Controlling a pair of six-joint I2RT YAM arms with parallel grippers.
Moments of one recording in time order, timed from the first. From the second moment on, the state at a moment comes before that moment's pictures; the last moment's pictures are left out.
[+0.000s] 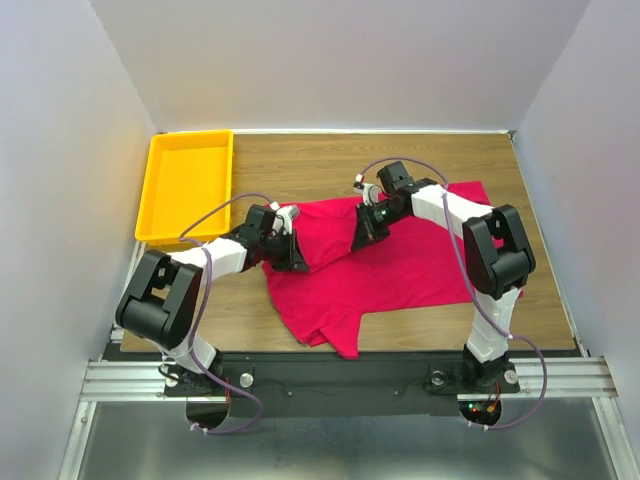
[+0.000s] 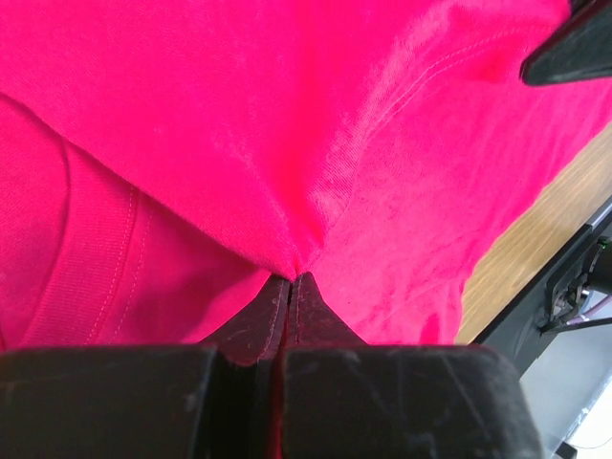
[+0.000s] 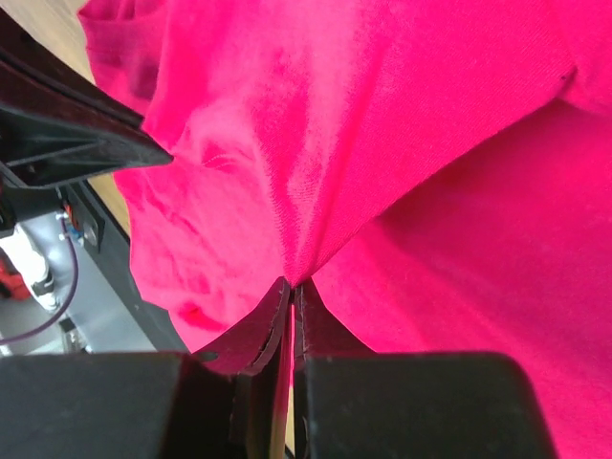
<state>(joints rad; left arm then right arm) -0.42 1.56 0.74 -0.08 0.49 -0.43 0.41 1.95 1.38 -0.60 -0.72 0.13</state>
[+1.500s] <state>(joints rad) -0.20 1.82 1.13 -0.03 0.15 -0.47 -0.25 1.85 1.52 -0.69 -0.75 -0.11</state>
